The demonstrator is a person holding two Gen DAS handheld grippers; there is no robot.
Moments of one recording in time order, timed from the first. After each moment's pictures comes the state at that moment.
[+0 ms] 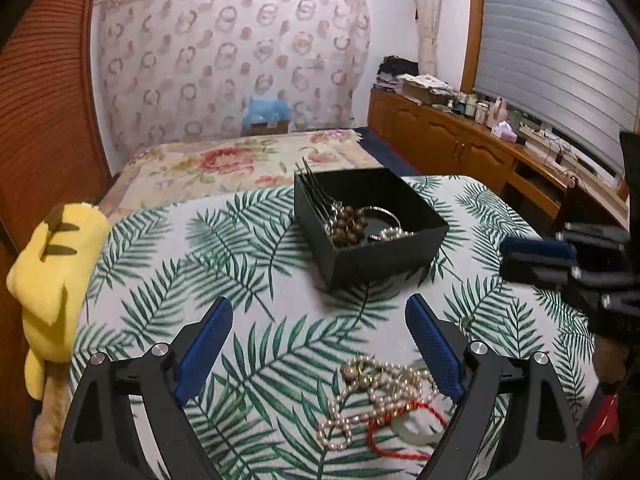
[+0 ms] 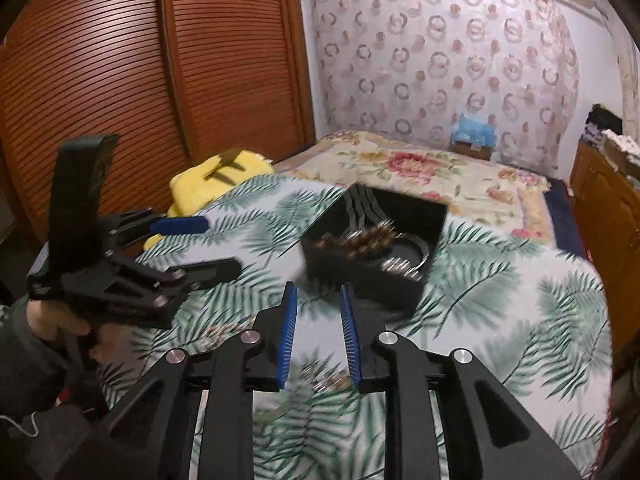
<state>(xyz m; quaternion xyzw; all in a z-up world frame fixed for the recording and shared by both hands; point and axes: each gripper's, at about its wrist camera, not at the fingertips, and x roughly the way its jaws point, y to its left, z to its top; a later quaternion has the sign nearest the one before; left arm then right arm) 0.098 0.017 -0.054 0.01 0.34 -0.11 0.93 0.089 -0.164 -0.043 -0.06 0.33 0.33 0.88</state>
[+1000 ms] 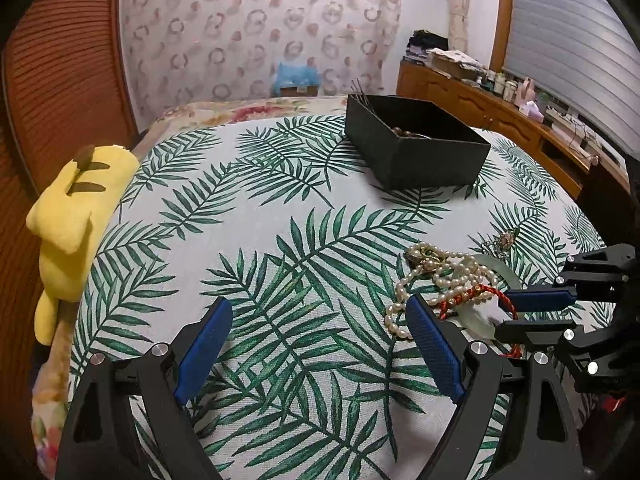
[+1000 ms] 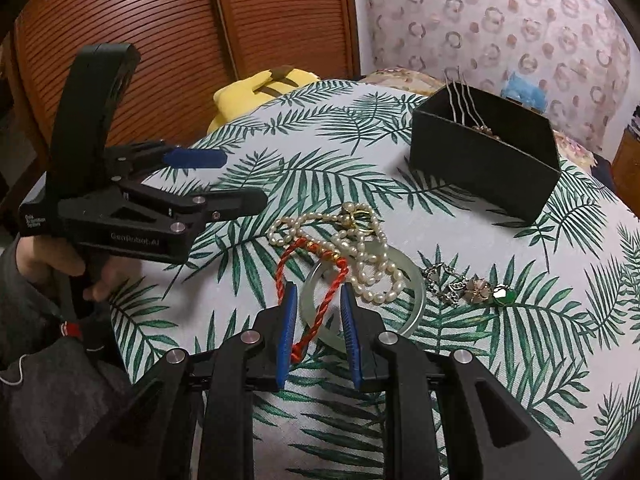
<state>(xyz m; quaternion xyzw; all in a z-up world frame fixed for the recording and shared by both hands) 0.055 0.054 -0.102 0.01 0.39 -0.07 0.92 0.049 -0.111 -0.110 -0.12 0.41 0.39 0.82</state>
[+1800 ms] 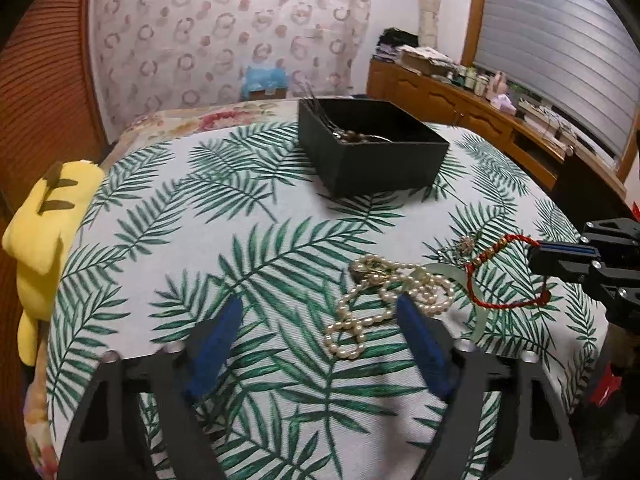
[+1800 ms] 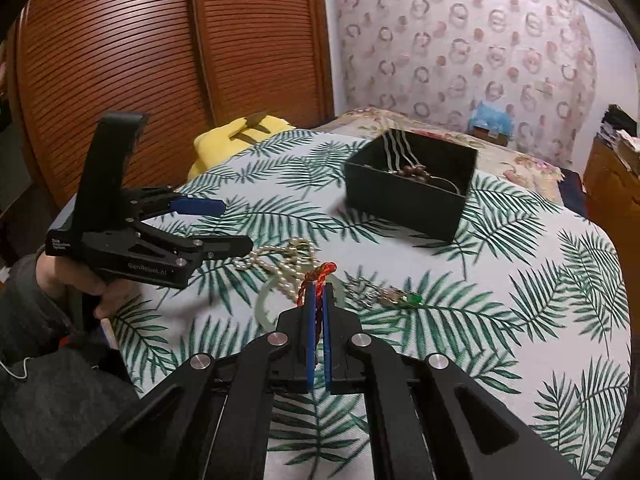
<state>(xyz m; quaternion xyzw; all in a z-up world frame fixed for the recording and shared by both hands) 0.063 0.023 -0.096 0.01 0.39 -0.12 0.91 0.043 -0.172 -0.074 -0.08 0.35 0.35 0.87</state>
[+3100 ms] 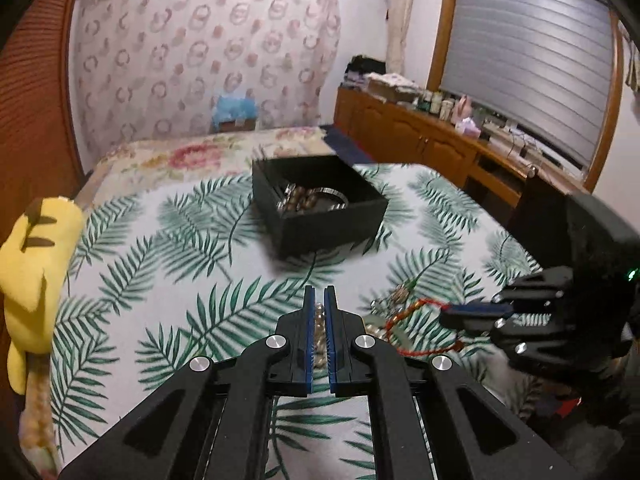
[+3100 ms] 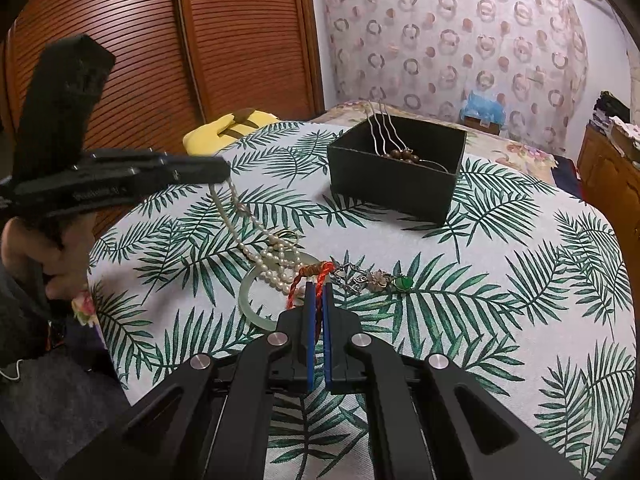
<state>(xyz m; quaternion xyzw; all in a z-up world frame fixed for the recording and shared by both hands) 0.053 0.004 -0.044 0.00 0.33 -0.18 0.93 0.047 -0.174 -0.090 -0.07 0.36 0.33 0.87</state>
